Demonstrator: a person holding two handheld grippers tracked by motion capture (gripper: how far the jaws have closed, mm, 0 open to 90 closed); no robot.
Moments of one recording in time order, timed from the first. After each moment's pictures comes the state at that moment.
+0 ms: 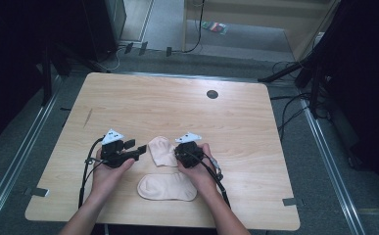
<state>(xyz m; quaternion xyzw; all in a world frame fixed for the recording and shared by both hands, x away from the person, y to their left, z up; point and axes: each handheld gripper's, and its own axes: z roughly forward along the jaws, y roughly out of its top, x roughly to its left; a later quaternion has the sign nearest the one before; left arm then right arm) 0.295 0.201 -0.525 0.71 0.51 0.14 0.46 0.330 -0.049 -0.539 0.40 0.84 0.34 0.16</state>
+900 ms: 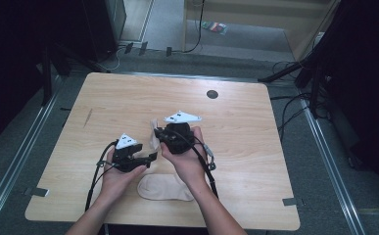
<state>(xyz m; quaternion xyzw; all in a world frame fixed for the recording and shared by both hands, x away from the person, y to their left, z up) 0.291 0.171 -0.534 0.73 0.50 0.15 0.44 0.308 -0.017 -0.422 0.39 0.78 0.47 0.11</state>
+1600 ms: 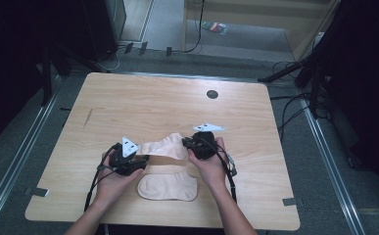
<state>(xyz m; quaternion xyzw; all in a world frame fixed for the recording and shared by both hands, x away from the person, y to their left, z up) 0.283 0.175 -0.538 0.77 0.47 0.22 0.37 0.340 -0.091 -0.502 0.45 0.78 0.42 0.10</state>
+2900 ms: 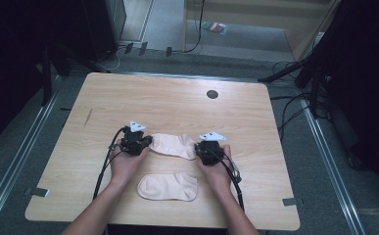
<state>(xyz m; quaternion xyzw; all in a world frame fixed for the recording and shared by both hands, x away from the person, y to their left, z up) 0.344 0.158 -0.543 0.75 0.52 0.18 0.36 0.339 -0.107 -0.544 0.47 0.78 0.36 0.19</state>
